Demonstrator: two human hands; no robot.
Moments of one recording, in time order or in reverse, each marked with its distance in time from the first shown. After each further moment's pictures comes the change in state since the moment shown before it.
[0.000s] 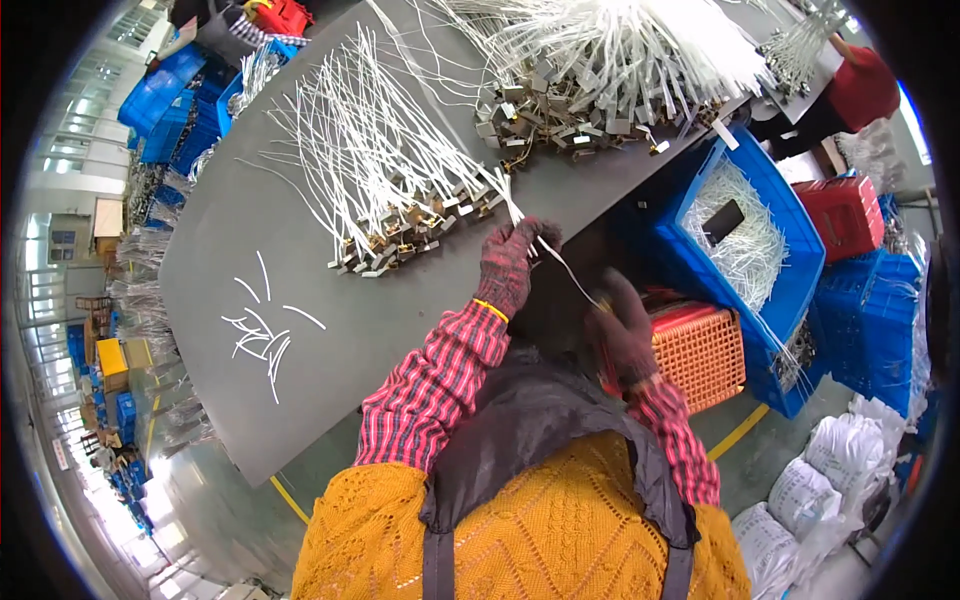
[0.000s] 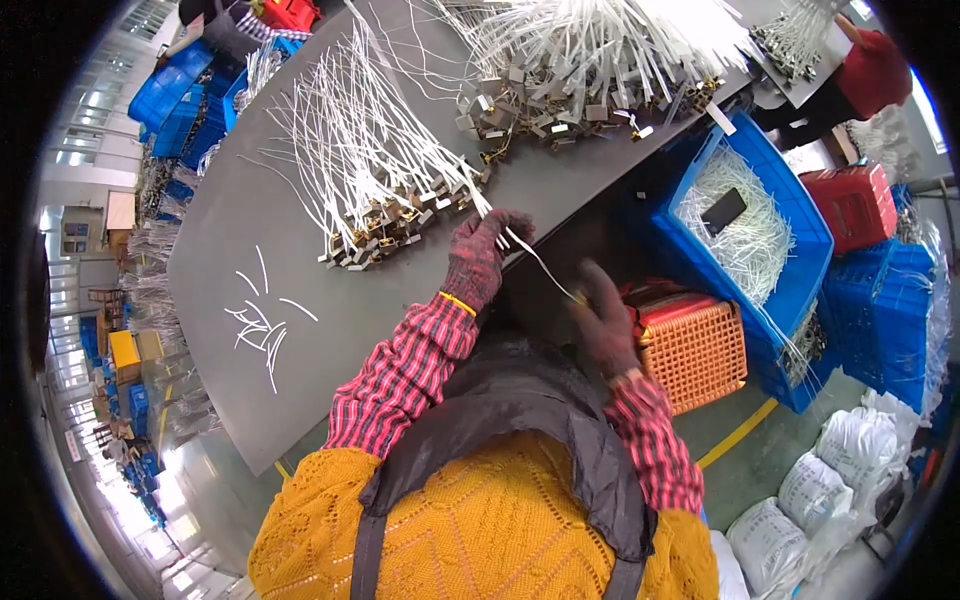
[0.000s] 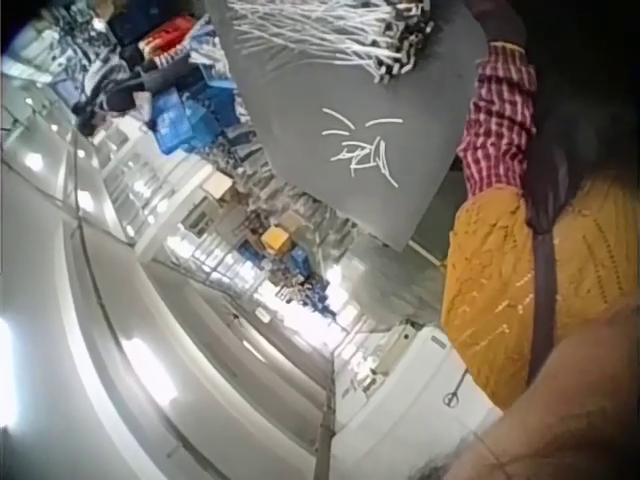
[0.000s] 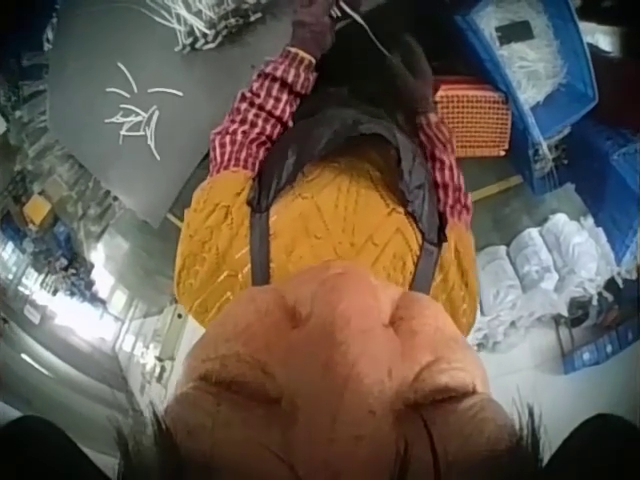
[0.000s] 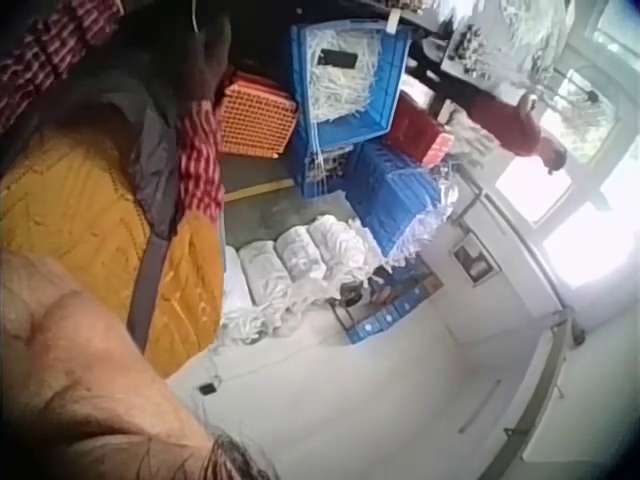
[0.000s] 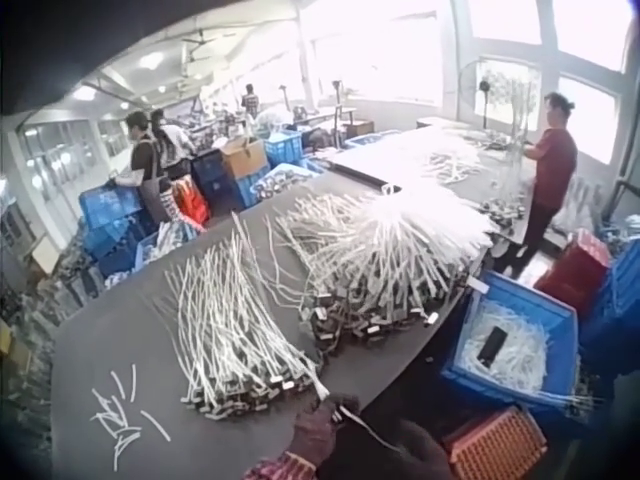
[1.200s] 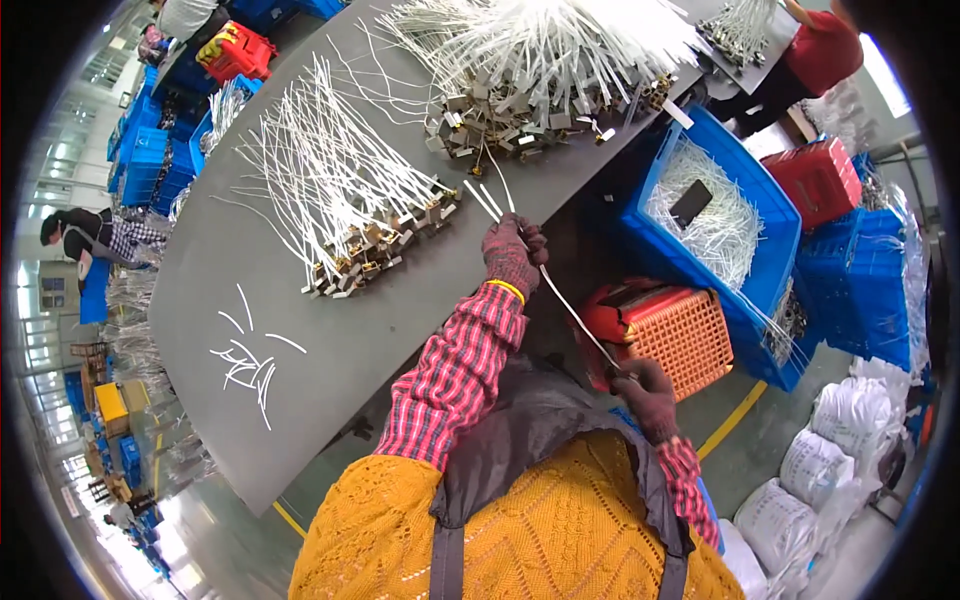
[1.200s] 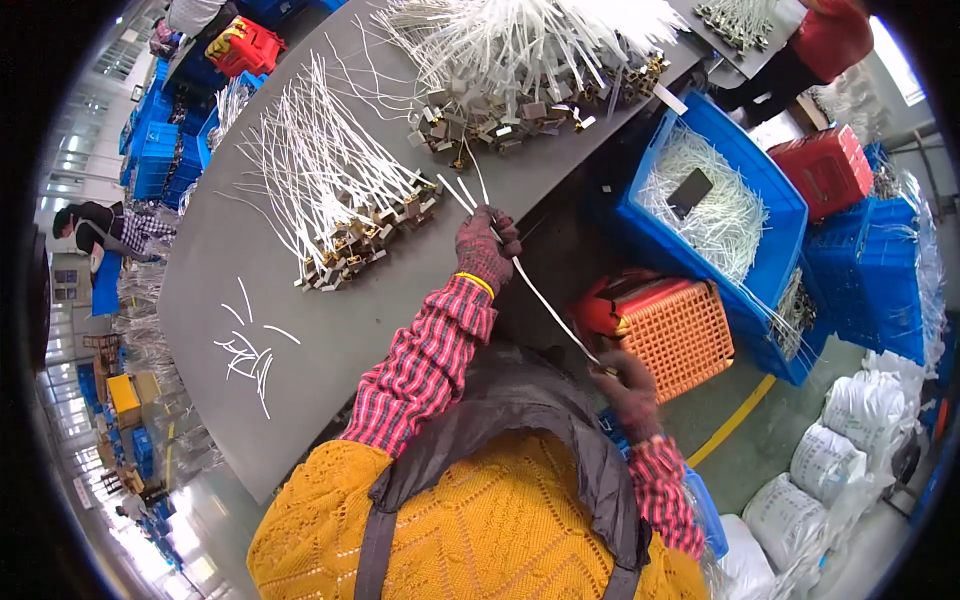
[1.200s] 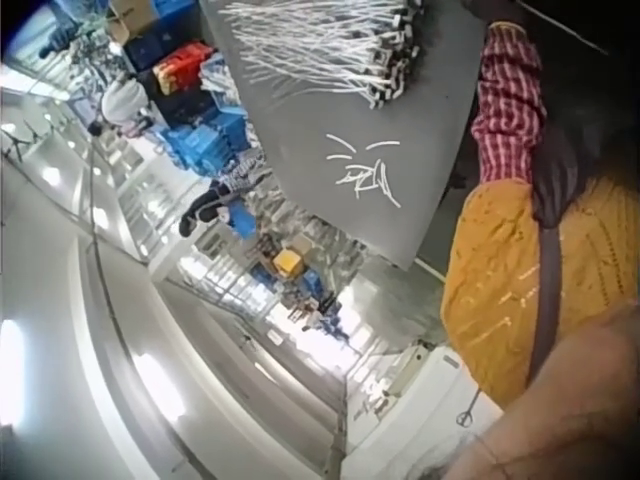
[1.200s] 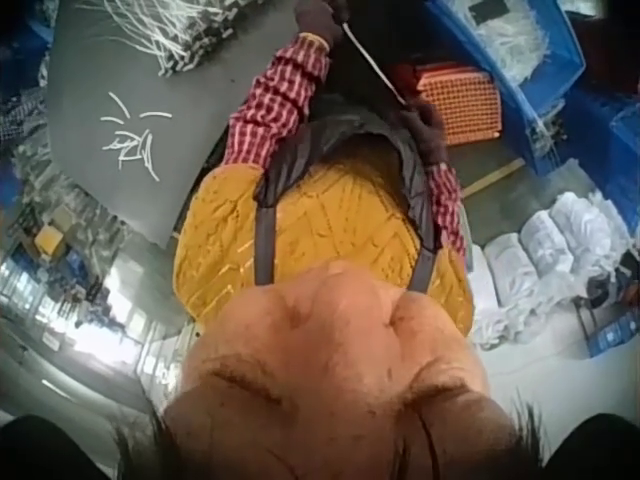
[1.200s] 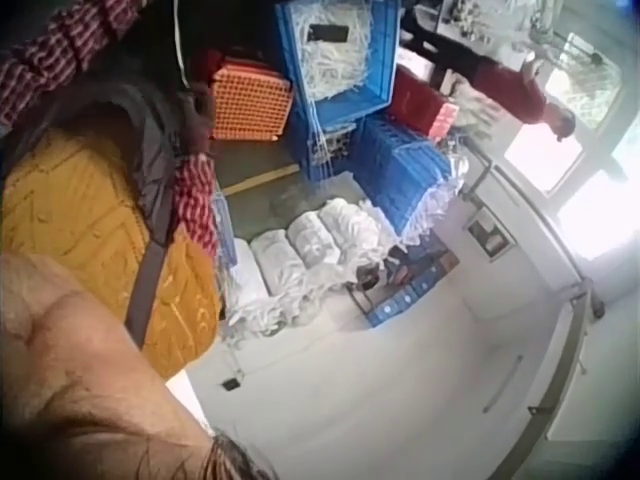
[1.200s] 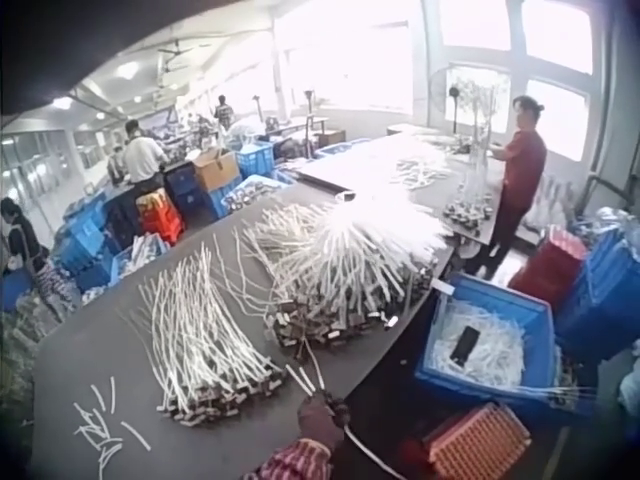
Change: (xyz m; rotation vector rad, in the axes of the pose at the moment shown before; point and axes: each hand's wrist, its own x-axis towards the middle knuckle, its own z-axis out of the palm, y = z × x) left_hand 0.031 -0.045 0.059 -0.344 0.379 -0.288; right_hand -0.129 0.025 -0.084 -0.021 0.105 0.143
